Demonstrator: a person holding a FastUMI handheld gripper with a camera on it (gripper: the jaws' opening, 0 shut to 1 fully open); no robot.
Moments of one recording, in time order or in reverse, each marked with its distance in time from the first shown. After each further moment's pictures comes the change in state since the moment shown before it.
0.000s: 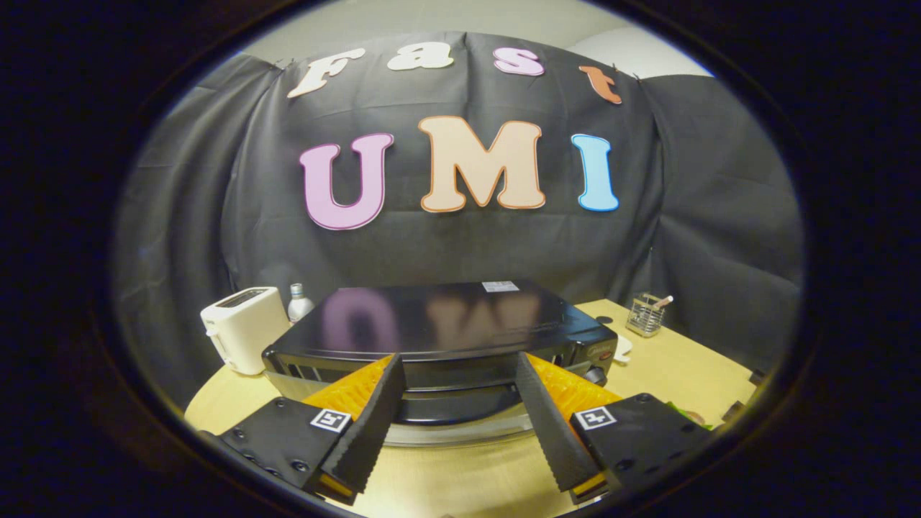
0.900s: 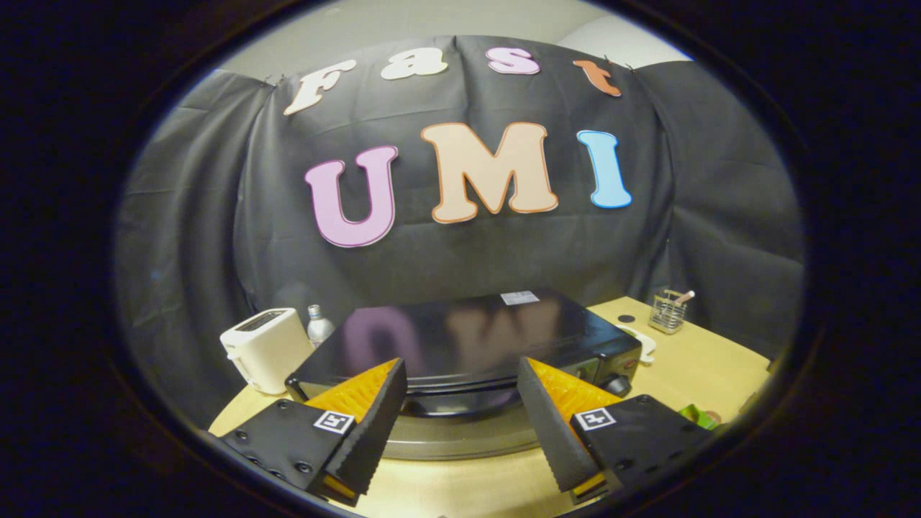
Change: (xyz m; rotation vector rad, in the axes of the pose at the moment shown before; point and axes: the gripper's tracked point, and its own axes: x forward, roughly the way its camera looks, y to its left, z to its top) arm 0.017 0.025 0.024 0.080 -0.033 0.095
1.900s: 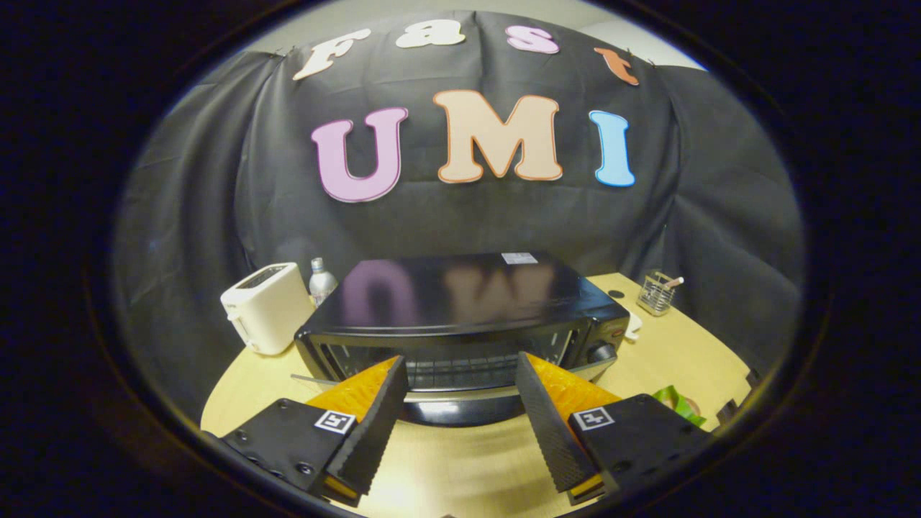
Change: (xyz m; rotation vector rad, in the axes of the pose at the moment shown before) arm -0.046 -0.006 -0.034 -0.094 0.214 -0.061
